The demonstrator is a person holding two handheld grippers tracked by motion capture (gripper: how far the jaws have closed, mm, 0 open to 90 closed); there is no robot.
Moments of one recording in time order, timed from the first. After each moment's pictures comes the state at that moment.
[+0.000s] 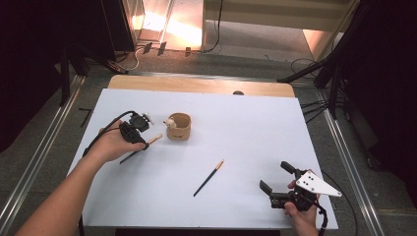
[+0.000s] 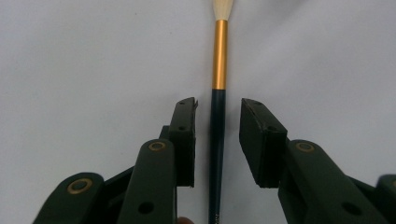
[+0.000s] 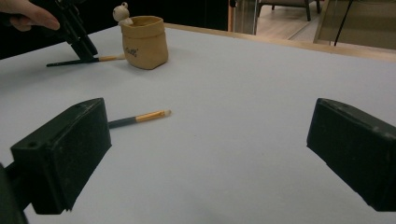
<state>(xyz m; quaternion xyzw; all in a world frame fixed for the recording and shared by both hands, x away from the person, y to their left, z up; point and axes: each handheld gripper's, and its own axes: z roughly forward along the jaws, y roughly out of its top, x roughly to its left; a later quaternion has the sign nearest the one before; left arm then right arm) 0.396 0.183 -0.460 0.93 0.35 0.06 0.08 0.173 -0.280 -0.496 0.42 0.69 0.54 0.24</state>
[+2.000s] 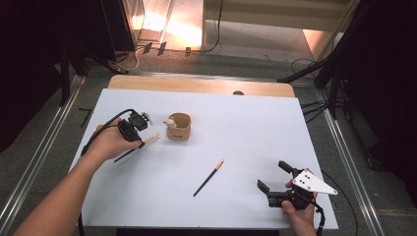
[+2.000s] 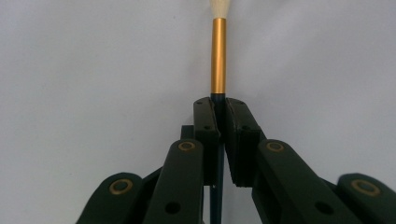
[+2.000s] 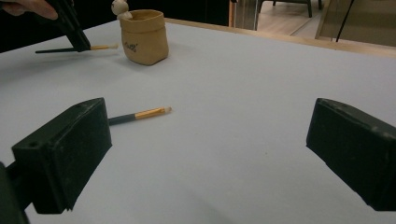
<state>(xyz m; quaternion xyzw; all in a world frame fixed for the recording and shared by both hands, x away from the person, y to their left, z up) 0.400 0.187 -0.449 0.94 0.32 0.05 0.05 0.176 -0.275 -0.499 0.42 0.70 0.53 0.24</state>
